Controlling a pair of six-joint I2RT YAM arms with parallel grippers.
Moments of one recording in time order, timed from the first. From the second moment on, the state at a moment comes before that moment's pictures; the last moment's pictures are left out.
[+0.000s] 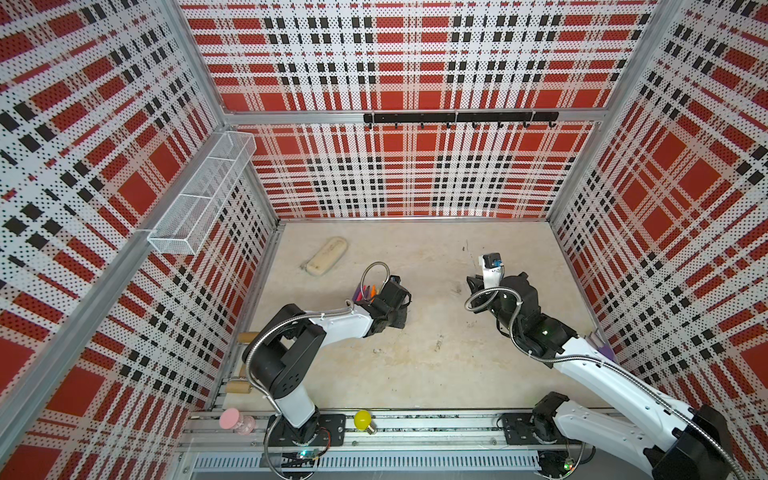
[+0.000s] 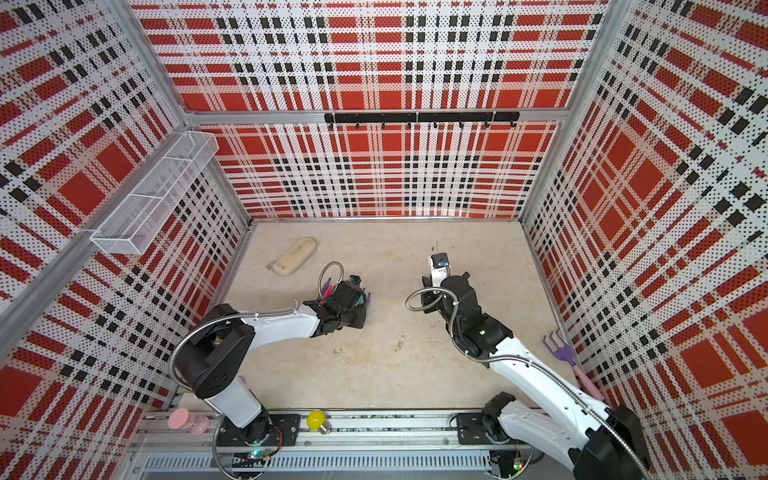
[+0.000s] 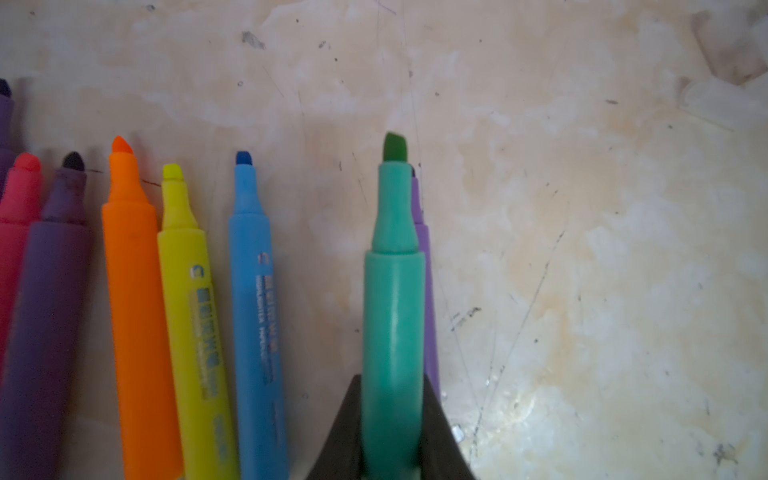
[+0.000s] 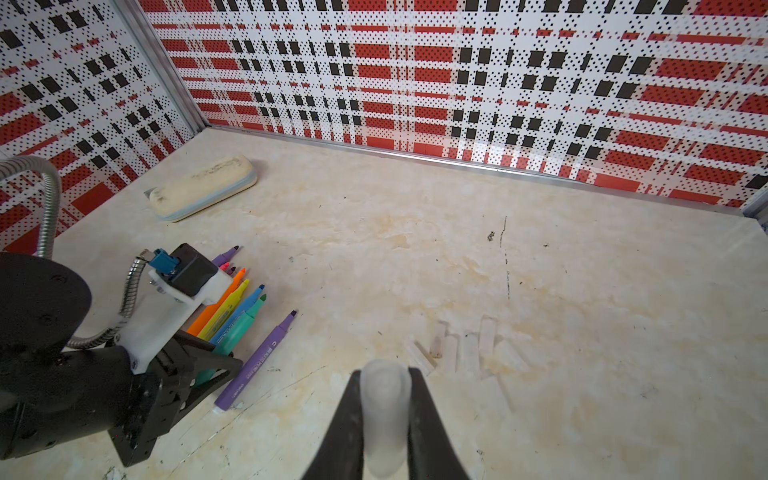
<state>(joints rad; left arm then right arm) -0.68 1.70 0.85 -0.11 -0.16 -0.42 0.62 1.00 0.72 -0.09 0.25 0.15</state>
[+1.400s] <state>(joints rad) -0.73 1.01 0.78 -0.18 -0.24 -0.36 0.55 1.59 1.03 -0.30 0.36 0.09</state>
